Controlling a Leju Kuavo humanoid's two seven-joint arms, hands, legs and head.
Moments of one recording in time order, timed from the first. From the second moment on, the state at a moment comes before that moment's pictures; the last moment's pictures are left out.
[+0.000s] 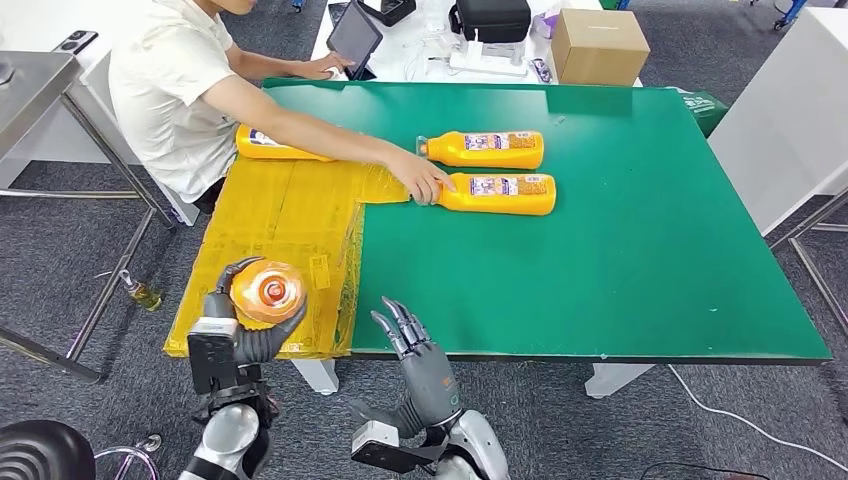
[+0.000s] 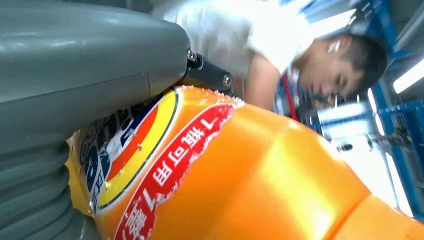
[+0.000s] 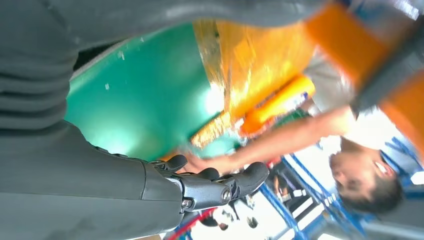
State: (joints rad) left arm -0.11 -0.10 -0.29 -1.36 -0.21 0.67 -0.48; right arm -0.10 0.23 0.53 -0.98 0.75 -0.69 -0.69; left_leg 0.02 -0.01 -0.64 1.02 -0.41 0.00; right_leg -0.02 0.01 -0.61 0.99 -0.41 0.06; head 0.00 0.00
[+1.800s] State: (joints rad) left arm -0.49 0.02 -0.28 -0.76 -0.77 0.36 -0.35; right arm 0.01 0.25 0.38 -1.16 0.60 -0.70 -0.70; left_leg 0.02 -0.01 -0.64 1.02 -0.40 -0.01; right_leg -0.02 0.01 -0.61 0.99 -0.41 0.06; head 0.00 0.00
